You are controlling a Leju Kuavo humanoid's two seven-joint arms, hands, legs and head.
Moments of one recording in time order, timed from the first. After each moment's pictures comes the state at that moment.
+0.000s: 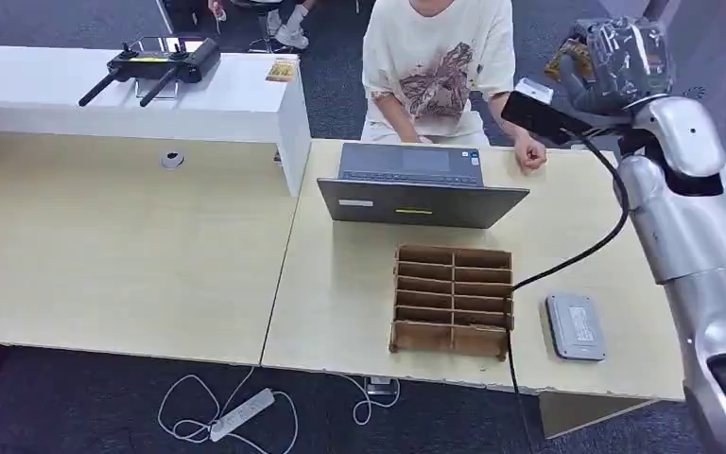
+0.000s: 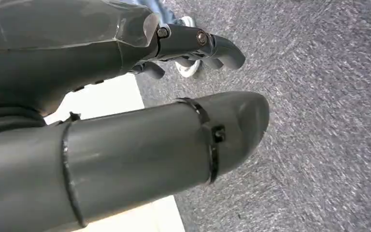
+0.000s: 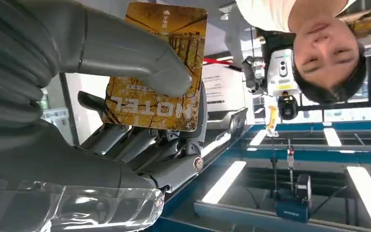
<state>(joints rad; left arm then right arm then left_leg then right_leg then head) -0.04 -0.09 0.65 -0.21 -1.34 0.12 0.12 -1.12 -0.31 0.48 -0.89 0.96 -0.14 -0.08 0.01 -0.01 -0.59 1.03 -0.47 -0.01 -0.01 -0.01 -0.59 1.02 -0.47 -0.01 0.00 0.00</state>
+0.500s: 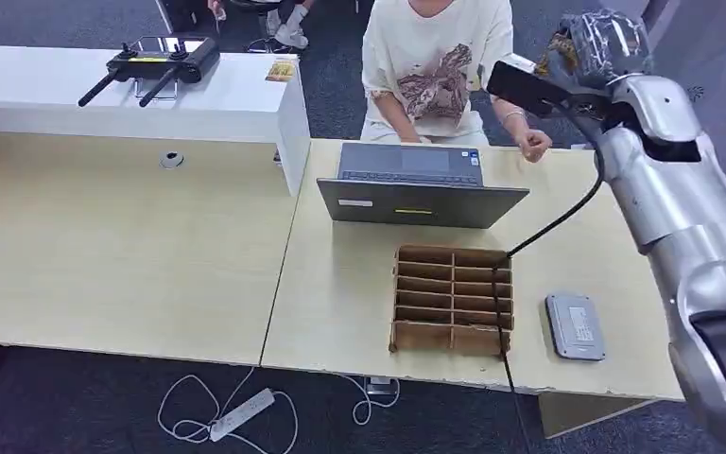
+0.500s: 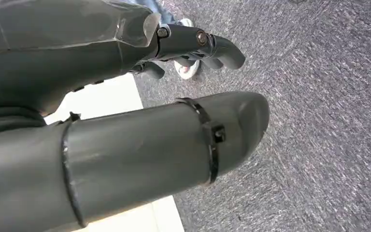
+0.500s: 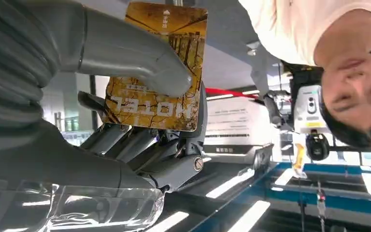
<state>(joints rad) -0.04 -0.09 0.66 -0.21 -1.36 0.12 0.11 -1.26 -0.21 0.51 -0.60 0.95 -0.09 0.00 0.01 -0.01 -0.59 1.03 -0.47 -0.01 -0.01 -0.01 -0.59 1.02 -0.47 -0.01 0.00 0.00</state>
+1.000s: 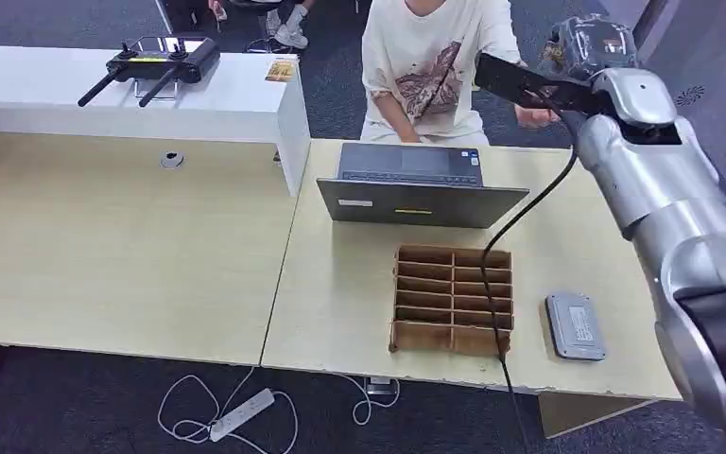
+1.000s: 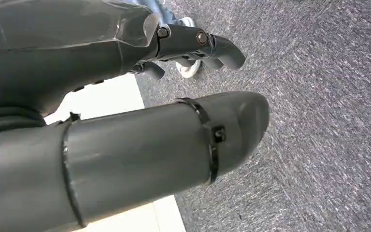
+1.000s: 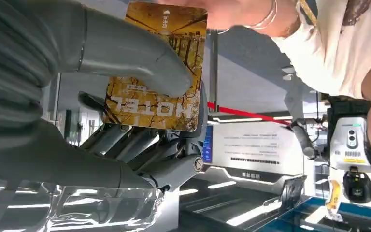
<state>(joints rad) -0.04 -0.09 0.66 -0.21 -1.36 0.13 0.12 -1.35 -0.13 0.53 -0.42 0.99 -0.03 0.11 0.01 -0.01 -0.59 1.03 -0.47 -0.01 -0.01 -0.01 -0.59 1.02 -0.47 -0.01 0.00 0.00</state>
